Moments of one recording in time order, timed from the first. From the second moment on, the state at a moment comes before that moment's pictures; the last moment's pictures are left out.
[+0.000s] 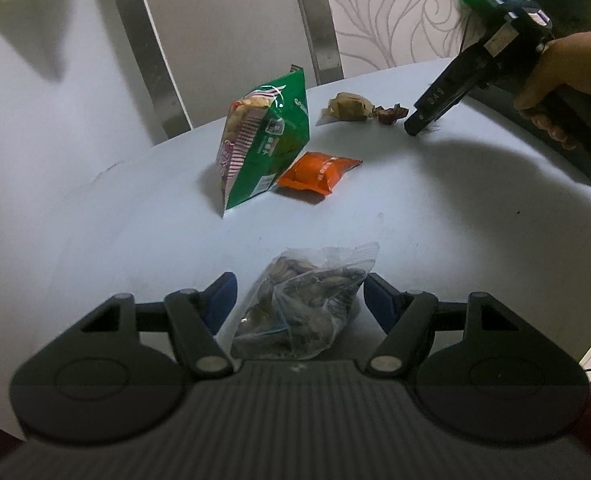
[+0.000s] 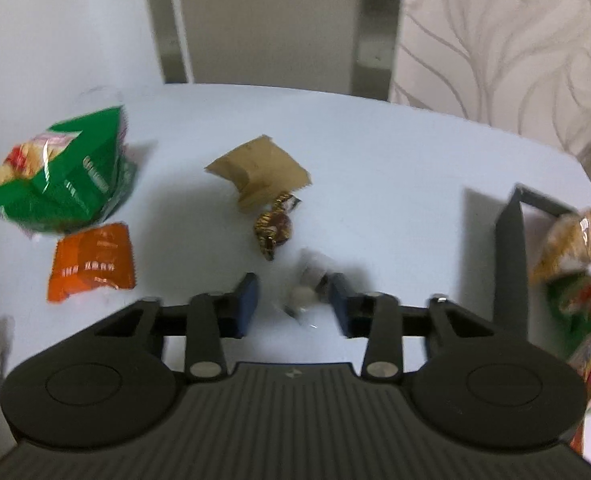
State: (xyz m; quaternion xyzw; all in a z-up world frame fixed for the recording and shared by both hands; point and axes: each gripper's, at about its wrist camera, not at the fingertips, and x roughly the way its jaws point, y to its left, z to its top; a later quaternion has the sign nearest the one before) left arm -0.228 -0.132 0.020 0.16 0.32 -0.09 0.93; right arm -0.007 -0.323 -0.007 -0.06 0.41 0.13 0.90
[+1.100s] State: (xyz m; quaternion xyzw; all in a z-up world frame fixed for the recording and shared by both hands) left arm -0.205 -0.110 0.011 0.08 0.38 -0.10 0.92; right arm -0.097 -0.307 -0.006 -0.11 0.41 0.17 0.89
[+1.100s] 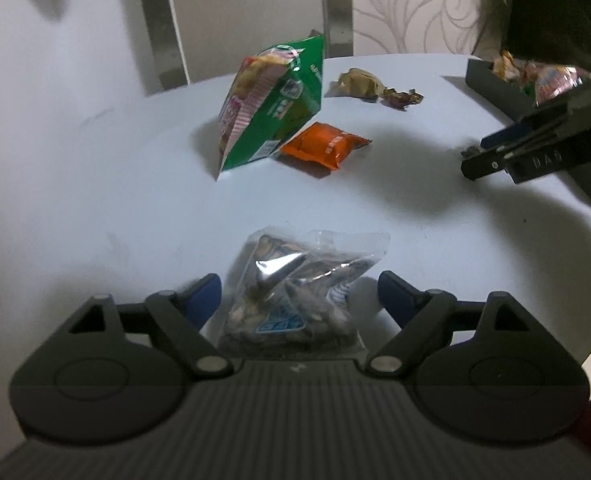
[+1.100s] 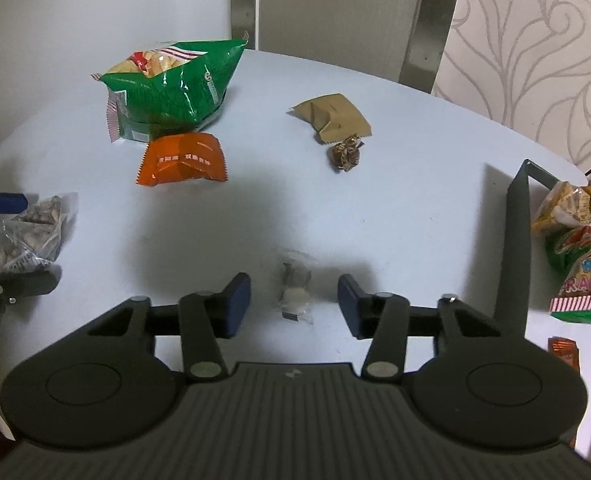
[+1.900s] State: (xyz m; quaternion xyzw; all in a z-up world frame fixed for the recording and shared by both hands) left arm -0.200 -0.112 0.011 0.08 0.39 -0.12 0.91; right arm -0.099 -0.298 -0.007 -0.11 0.41 0.19 0.89
